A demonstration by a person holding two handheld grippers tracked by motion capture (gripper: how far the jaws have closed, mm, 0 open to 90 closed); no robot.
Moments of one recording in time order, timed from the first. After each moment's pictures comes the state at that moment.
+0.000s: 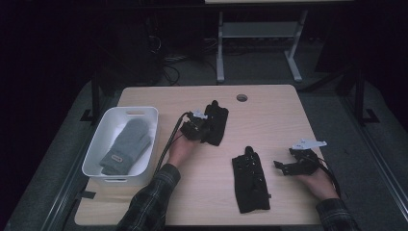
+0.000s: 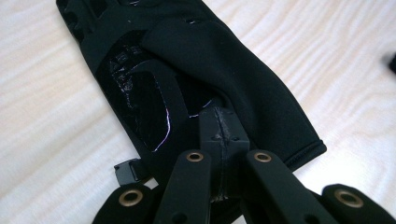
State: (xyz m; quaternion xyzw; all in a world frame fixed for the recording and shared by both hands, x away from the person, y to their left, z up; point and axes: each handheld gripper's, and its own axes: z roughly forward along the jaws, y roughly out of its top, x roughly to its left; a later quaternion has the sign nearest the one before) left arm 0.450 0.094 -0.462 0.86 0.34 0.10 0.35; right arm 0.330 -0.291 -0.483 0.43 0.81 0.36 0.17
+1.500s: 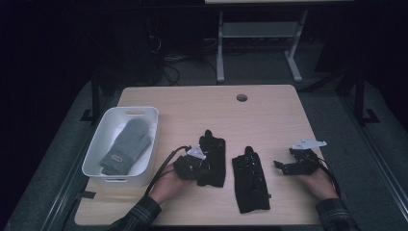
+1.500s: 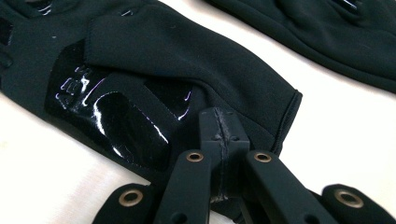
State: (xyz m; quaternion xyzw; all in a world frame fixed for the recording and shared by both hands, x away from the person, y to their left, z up) left arm 0.321 0.109 -0.457 0.91 0.23 -0.02 0.33; right arm 0.330 -0.291 -0.483 0.43 0.81 0.35 0.17
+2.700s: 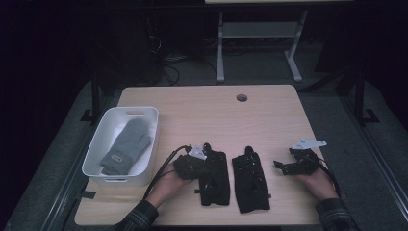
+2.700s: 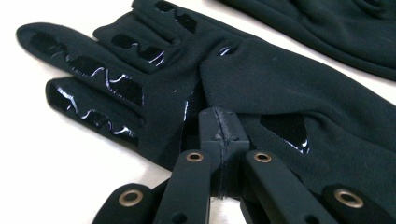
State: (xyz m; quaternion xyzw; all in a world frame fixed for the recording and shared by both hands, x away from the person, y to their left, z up) left arm 0.323 0.107 -0.455 0.92 0.22 0.02 0.31; right arm 0.330 -0.291 -0.483 0.43 0.81 0.35 0.17
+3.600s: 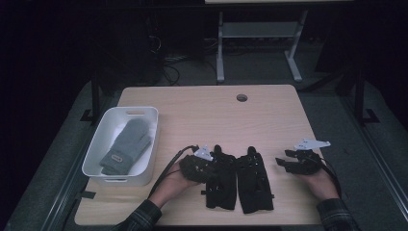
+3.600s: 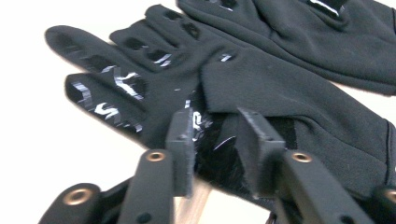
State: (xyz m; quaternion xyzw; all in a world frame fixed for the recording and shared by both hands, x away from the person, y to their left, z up) left arm 0.322 0.094 -0.448 0.92 0.21 0.01 0.34; right arm 0.320 -0.290 -0.469 0.43 0.81 0.37 0.17
